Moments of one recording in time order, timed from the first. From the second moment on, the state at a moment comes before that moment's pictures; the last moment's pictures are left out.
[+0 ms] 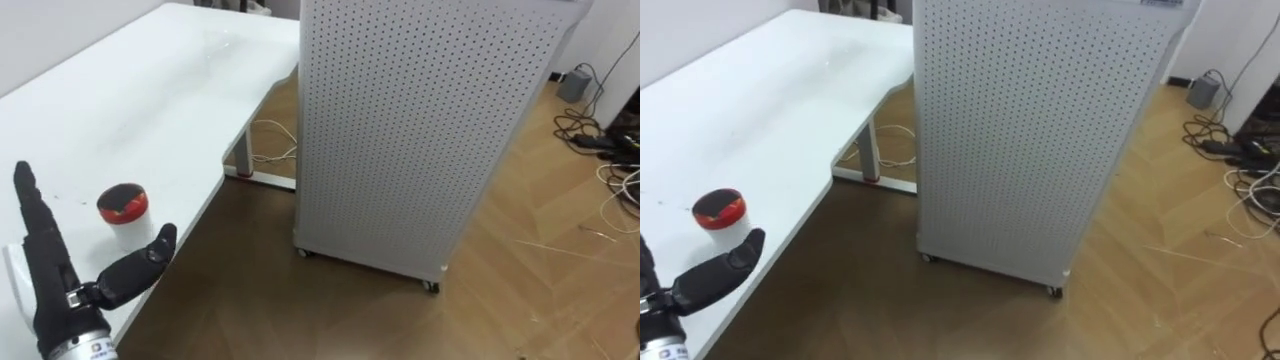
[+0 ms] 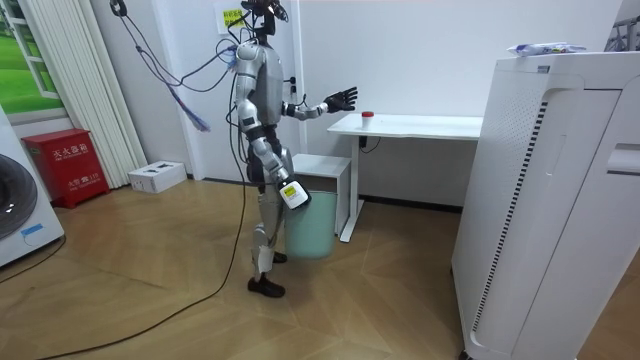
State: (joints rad) left arm 0.05 0.22 0.03 0.22 0.08 -0.42 0.66; right arm 0.10 -0.24 0.17 1.00 0.13 -0.19 0.06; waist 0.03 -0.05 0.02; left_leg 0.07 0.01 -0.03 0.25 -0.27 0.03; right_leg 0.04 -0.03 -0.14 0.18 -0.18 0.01
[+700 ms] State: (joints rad) left arm -0.10 0.28 -0.06 0.59 -0.11 -0.37 0.68; right arm 0.12 -0.26 0.20 0.92 0.19 -0.13 0.09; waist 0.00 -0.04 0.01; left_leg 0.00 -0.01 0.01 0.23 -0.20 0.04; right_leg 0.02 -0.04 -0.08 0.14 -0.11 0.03
